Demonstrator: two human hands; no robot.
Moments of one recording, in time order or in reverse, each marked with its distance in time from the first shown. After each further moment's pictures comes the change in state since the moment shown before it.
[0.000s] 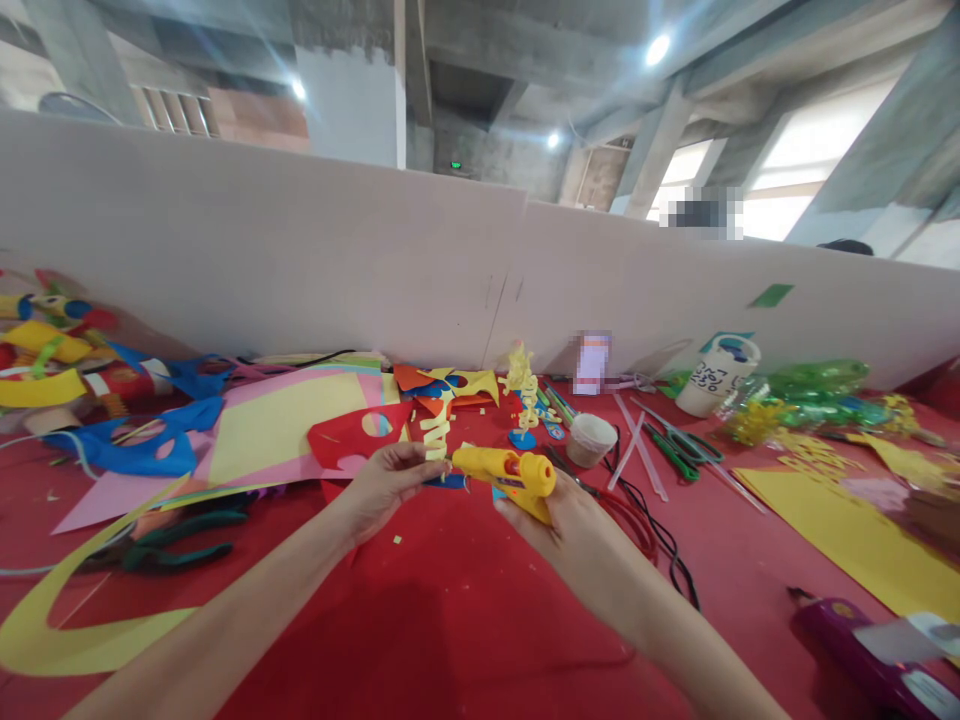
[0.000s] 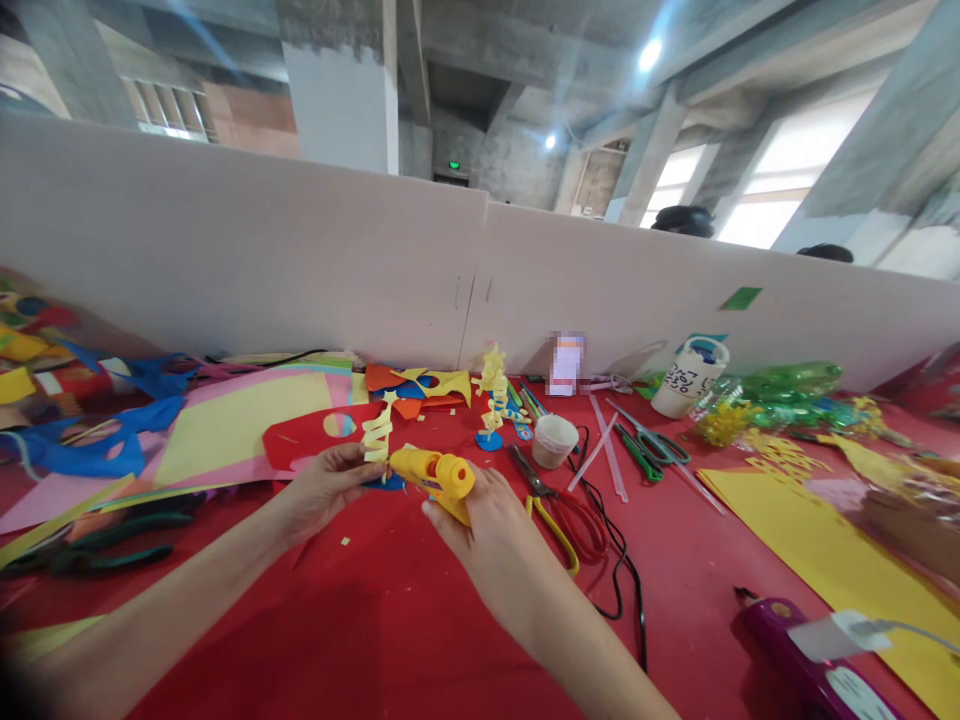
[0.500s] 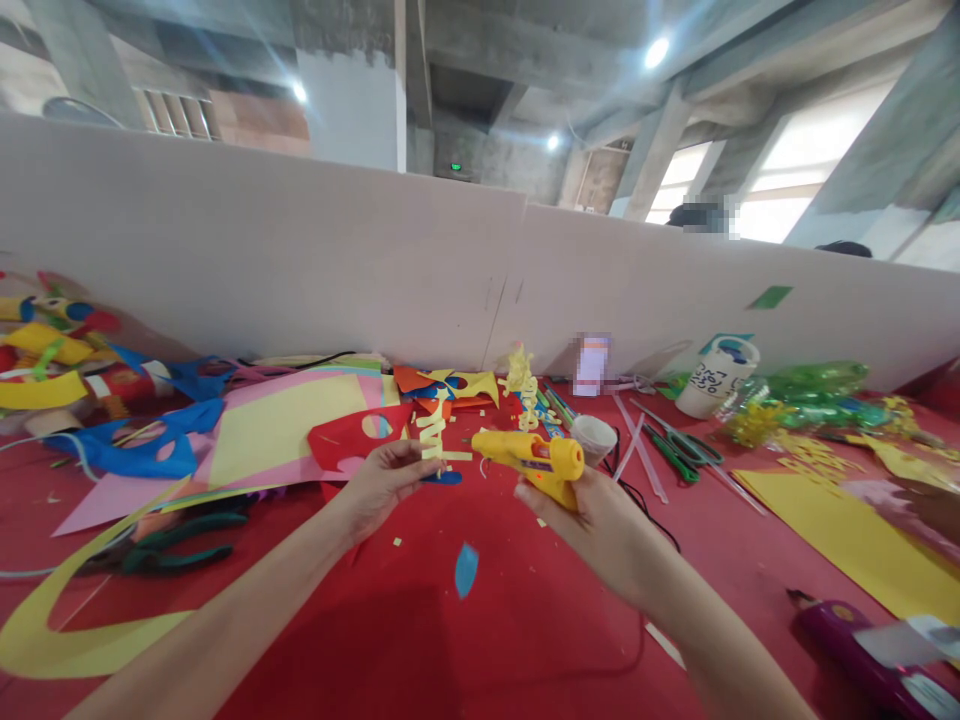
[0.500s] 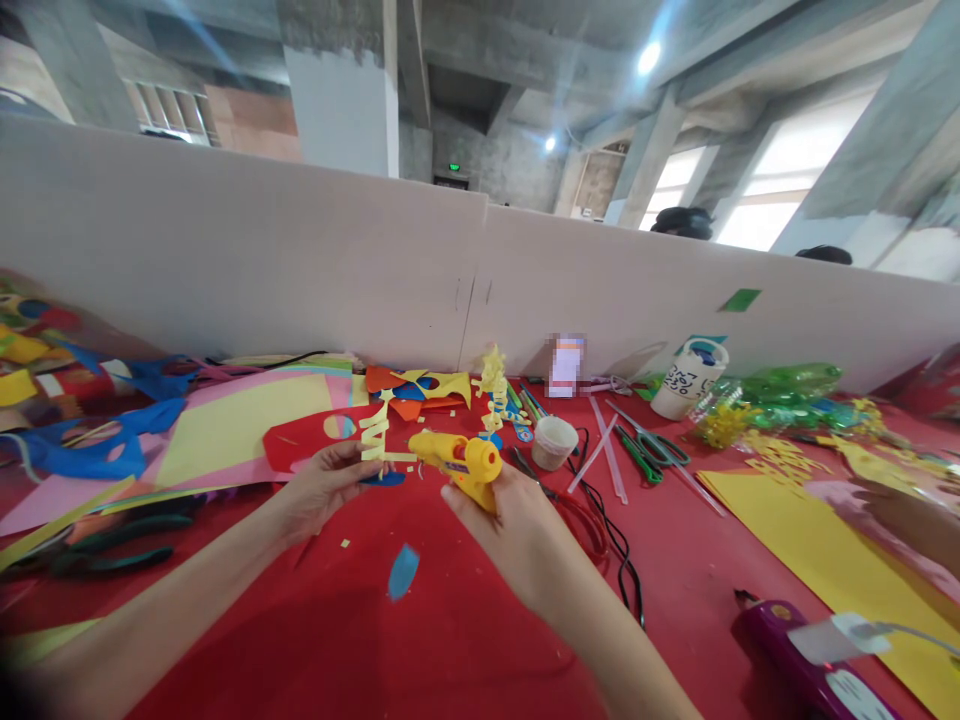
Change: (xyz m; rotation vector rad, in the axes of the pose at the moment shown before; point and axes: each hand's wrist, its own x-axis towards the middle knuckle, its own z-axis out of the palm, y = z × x) left_hand 0.001 0.002 -0.003 -0.054 0.121 0.001; right_hand 0.006 0.001 -0.022 0.002 -0.013 0.020
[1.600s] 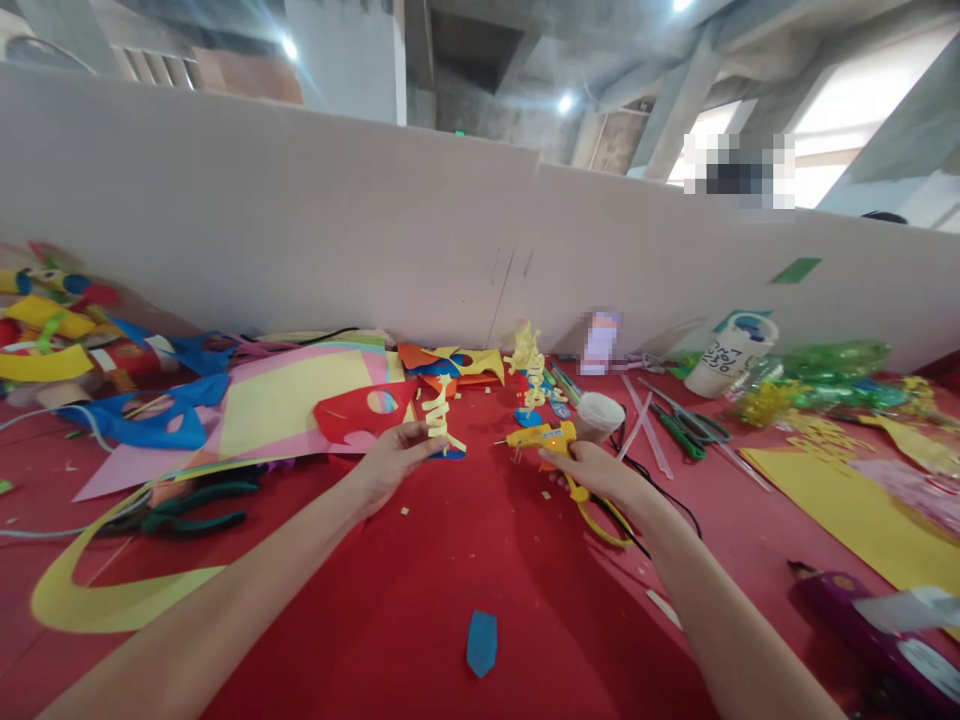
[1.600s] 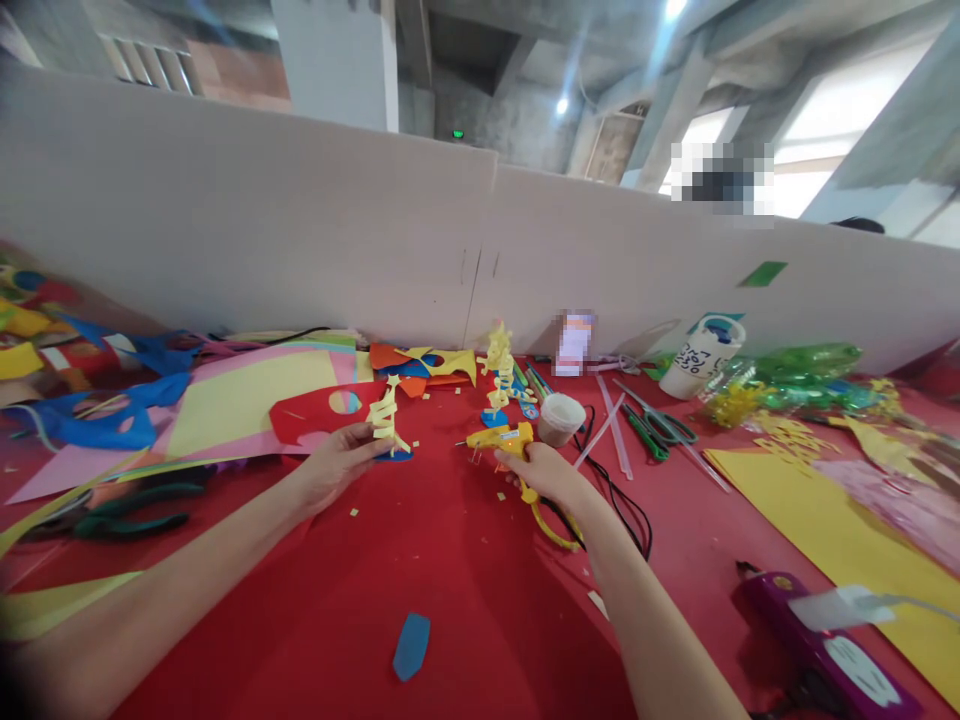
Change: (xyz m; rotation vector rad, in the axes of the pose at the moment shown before) left_hand 0.008 -0.018 -0.008 0.158 -0.056 0.042; right_hand 0.031 0.112 0.032 -0.079 -0.235 0.436
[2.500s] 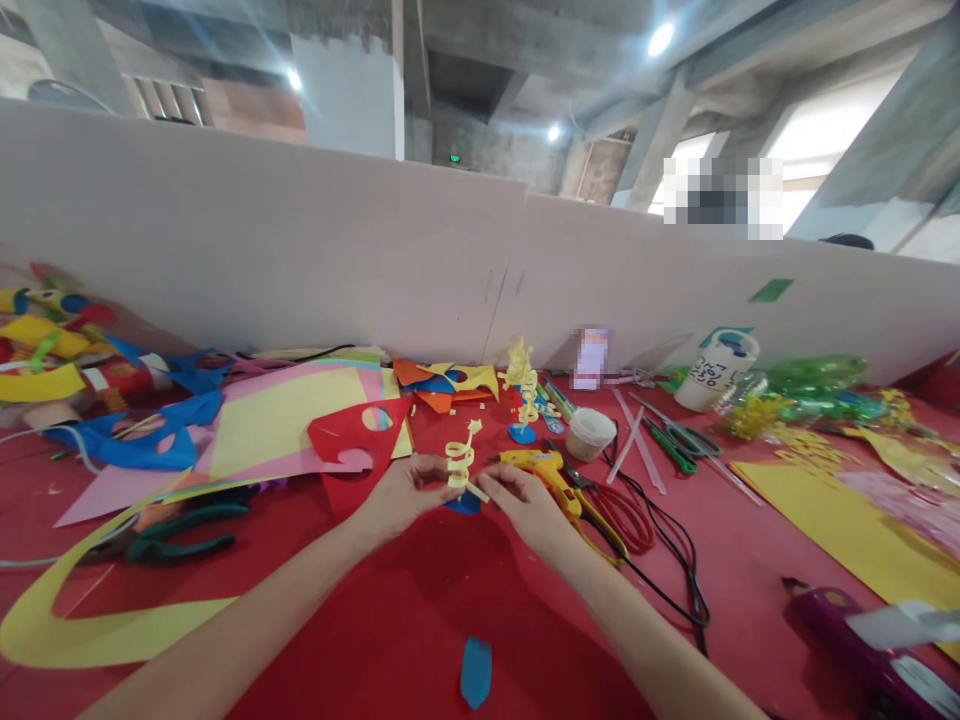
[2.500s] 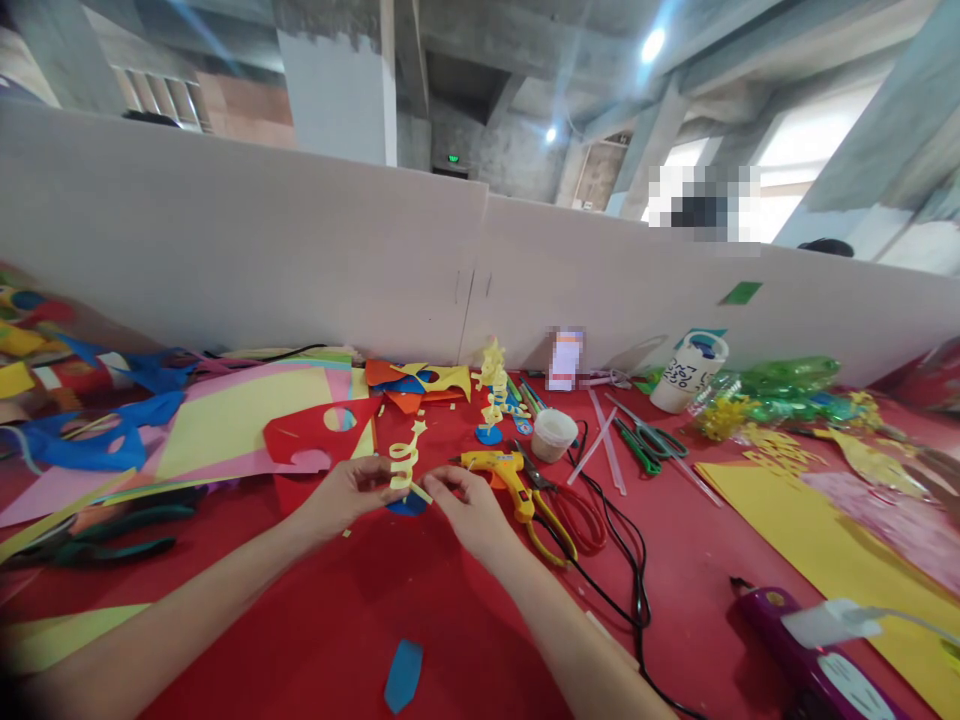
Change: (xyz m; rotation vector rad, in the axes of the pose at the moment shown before) left_hand -0.008 -0.007 0.014 0.291 -0.130 0.126; right_hand -0.025 -0.060 0.057 0.761 0.009 -0.388
